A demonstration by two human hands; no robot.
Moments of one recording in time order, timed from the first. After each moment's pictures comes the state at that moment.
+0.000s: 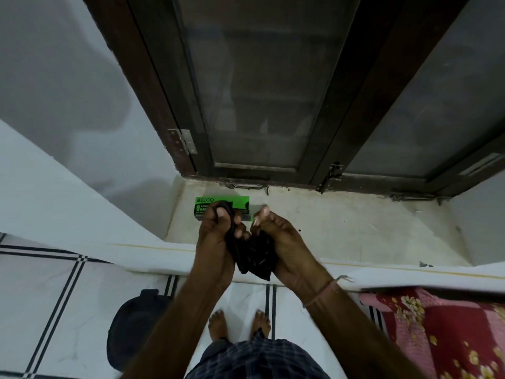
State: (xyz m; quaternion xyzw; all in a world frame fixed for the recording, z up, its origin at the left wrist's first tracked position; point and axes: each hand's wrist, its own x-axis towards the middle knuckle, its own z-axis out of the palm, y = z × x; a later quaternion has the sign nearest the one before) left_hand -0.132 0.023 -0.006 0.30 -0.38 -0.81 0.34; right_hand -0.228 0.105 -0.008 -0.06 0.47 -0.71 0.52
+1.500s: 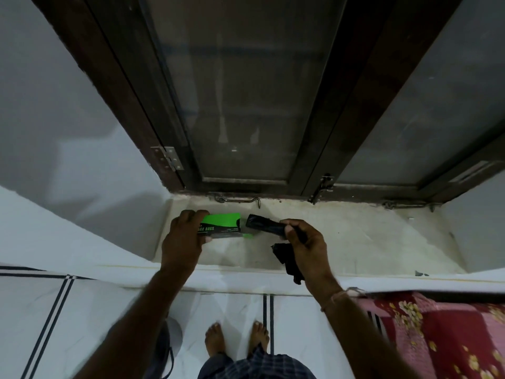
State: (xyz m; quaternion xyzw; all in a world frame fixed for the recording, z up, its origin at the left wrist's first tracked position) left_hand -0.121 -0.069 -0.074 0.38 -0.90 -0.20 0.07; right_hand -0.286 0.138 -0.058 -0.10 0.69 -0.64 0.34
